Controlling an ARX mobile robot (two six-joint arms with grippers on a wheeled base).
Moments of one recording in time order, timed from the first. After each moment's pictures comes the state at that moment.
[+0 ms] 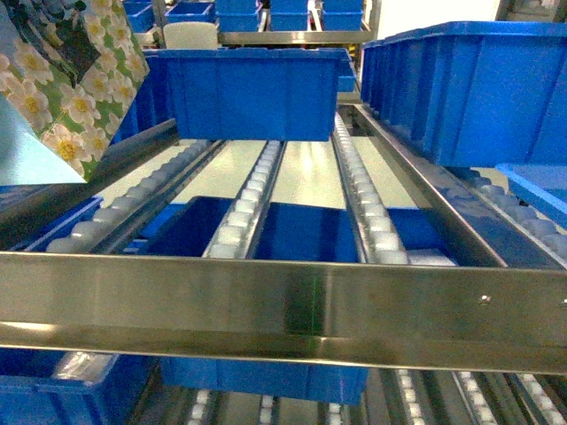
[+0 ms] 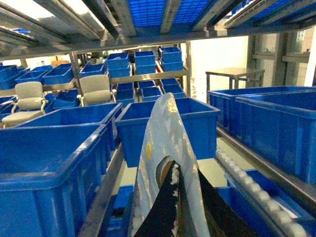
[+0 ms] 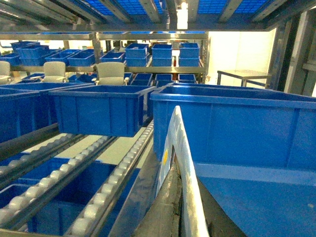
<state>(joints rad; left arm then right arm) -0.39 1.03 0.54 0.65 -0.30 0.11 0.01 0.45 0.23 0.36 -0.08 0.05</state>
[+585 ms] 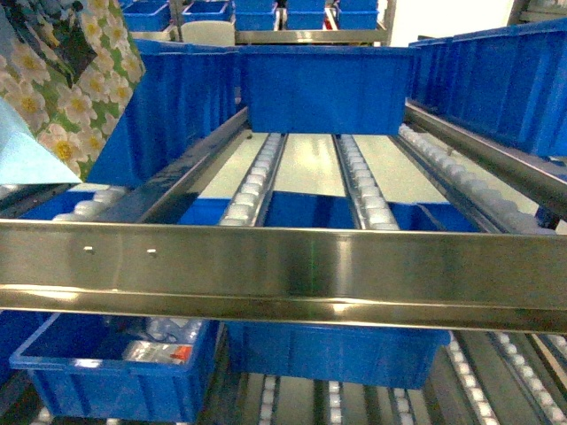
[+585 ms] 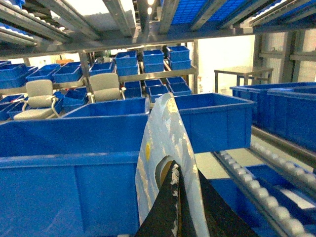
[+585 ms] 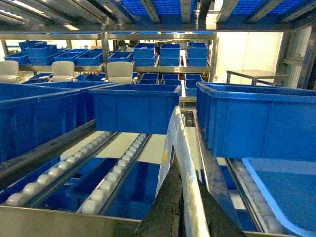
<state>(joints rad) -0.39 1.03 0.54 0.65 -0.30 0.11 0.01 0.45 0.23 0.36 -0.08 0.05</state>
